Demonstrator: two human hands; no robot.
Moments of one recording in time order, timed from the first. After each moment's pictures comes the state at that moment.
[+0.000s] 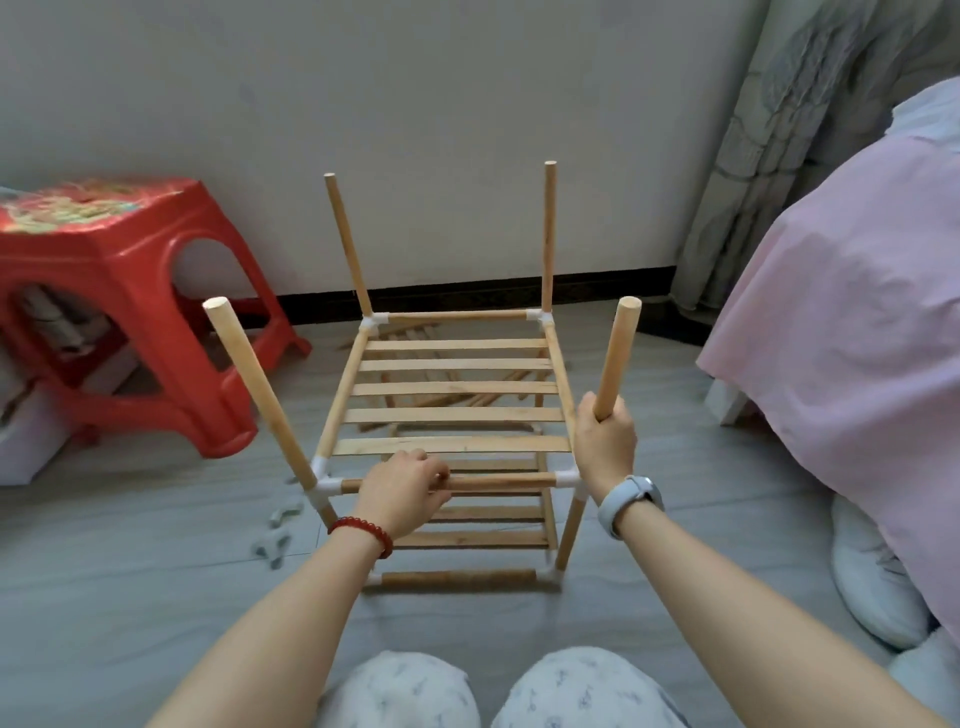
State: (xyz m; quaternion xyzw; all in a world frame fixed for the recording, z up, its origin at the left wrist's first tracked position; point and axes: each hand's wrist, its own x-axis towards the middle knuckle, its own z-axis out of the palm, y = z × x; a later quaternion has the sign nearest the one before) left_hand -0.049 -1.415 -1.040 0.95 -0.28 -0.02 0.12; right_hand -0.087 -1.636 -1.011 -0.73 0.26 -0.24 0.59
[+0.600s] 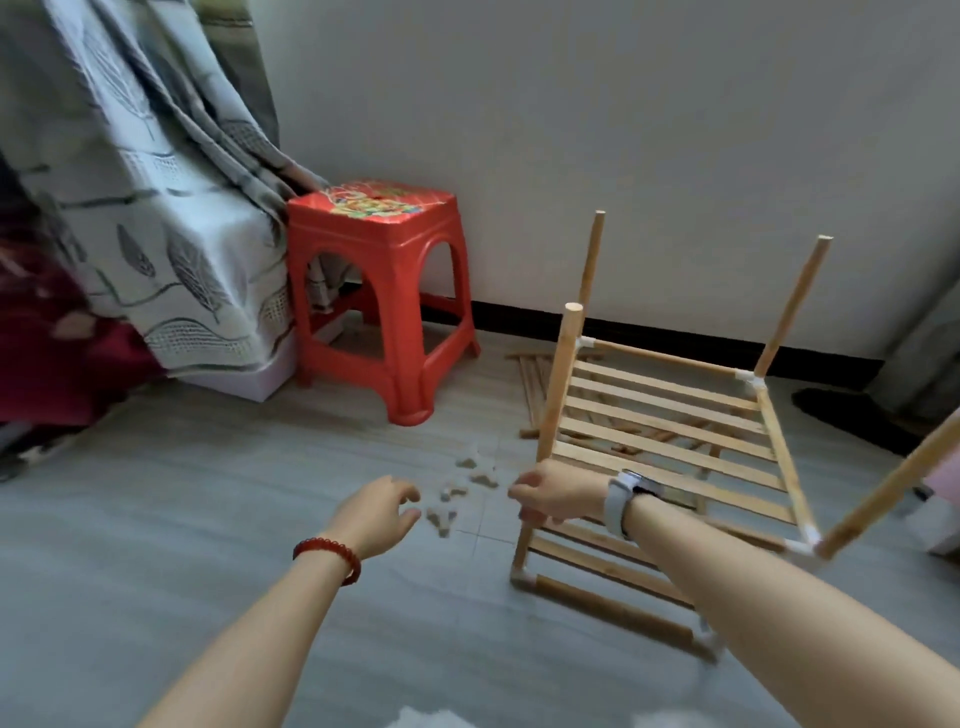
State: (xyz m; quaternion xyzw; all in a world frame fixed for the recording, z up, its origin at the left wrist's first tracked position) left_hand -0.103 -1.135 -1.027 0.98 -0.02 -0.09 0.18; right_hand -0.069 -1.366 -0.969 -0.92 -0.11 0.29 0.24
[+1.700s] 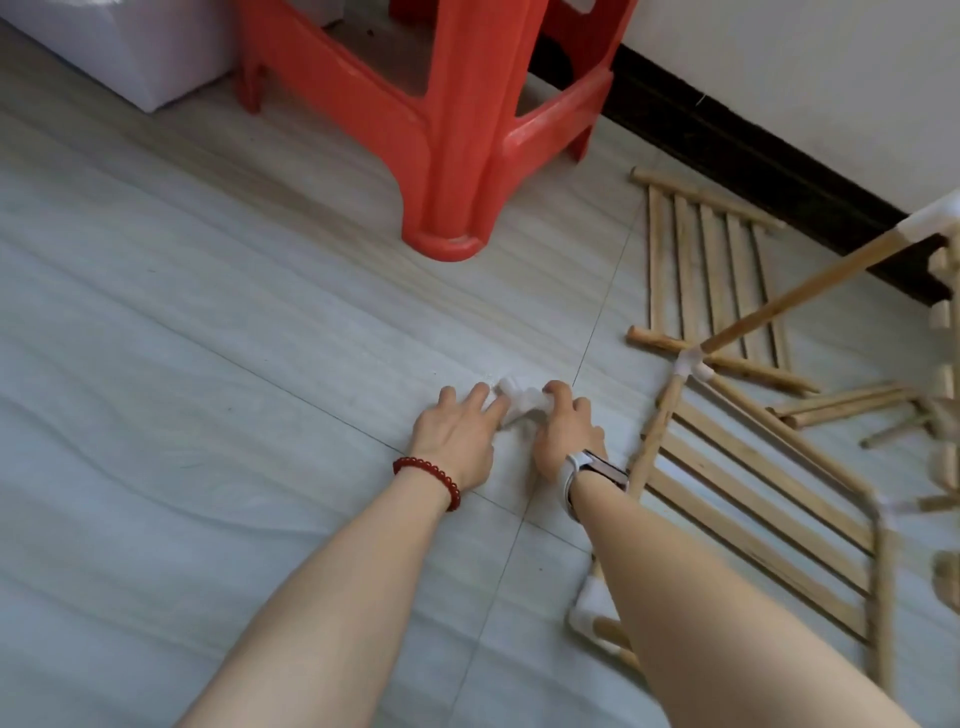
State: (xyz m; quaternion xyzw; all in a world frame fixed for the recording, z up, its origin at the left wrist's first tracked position) left_hand 0.118 -1.145 -1.311 0.98 -0.03 -0.14 0.14; right_hand 0.158 -1.278 -1.309 -0.97 0.04 0.20 0.14
